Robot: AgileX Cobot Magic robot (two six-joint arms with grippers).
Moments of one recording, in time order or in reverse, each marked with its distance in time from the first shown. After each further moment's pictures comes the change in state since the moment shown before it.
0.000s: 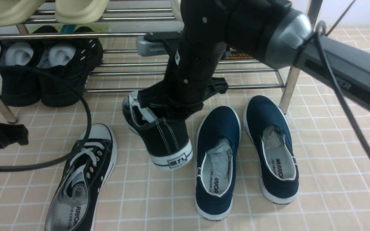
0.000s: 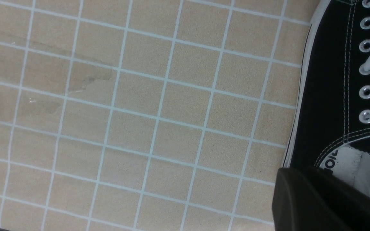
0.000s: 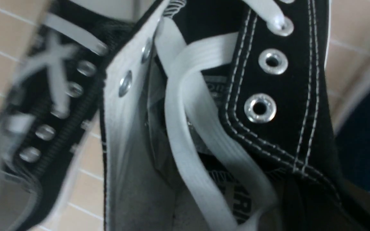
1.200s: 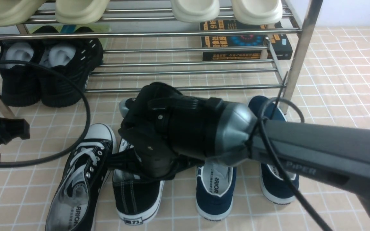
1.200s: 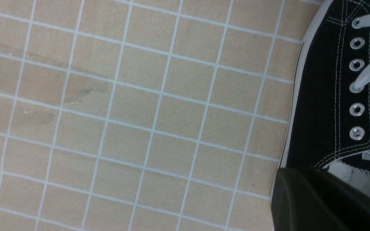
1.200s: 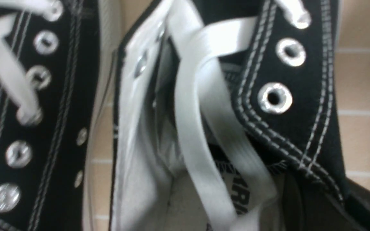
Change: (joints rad) right arm 0.273 0.026 0.261 -0.304 -0.249 0.688; left arm 0.000 0.000 0.000 0.001 -0.034 -0.022
